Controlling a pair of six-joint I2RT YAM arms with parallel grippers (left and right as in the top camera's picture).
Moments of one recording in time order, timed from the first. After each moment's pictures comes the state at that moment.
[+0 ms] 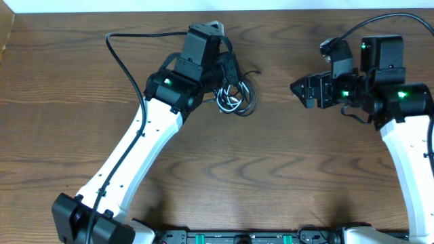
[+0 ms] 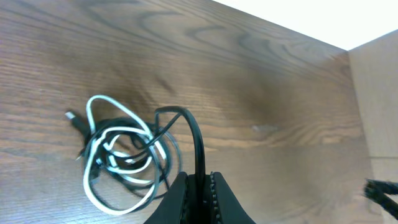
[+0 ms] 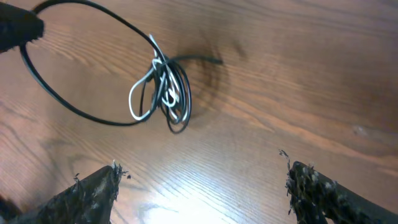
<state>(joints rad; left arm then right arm) -0.48 1.58 1.50 -0.64 0.15 -0.64 0.10 1.39 1.37 -0.89 -0.45 -0.04</state>
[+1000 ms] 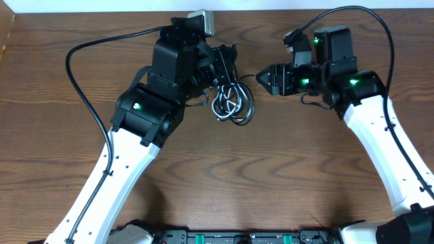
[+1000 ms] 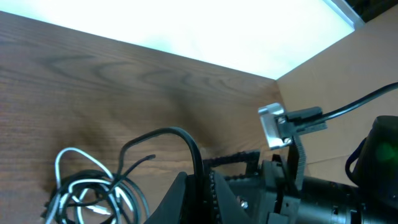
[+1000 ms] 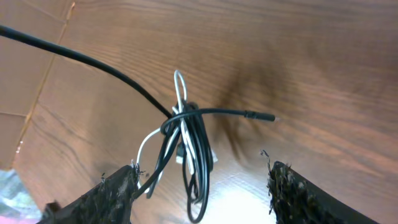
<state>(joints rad) -0.48 1.39 1.50 -0.57 0.19 -0.64 0.29 1.55 1.37 -0.65 -0.50 0.26</state>
